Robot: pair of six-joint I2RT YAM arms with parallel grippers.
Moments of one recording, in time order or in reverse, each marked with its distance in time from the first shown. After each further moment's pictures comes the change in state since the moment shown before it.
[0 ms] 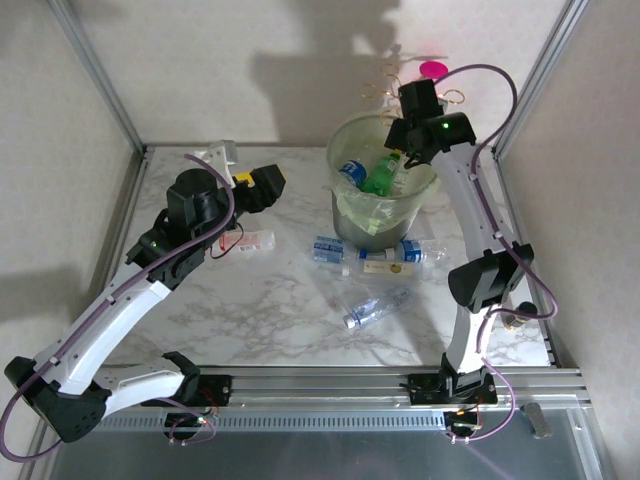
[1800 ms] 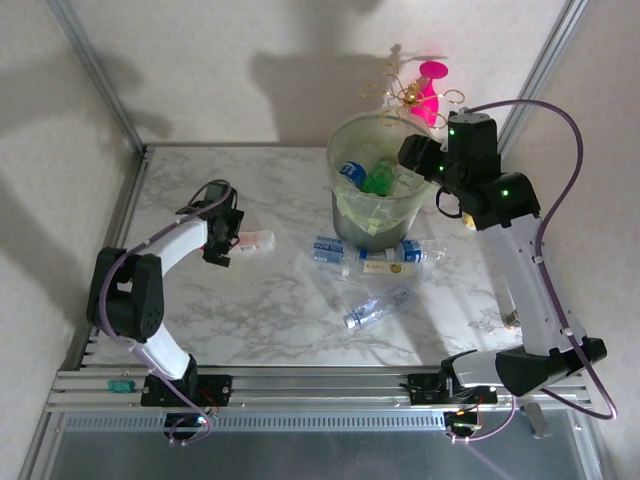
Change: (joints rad) left arm 0.387 0.594 -0.156 -0.224 0.019 -0.889; right arm 0.017 -0.553 -0.479 0.236 -0.219 0.001
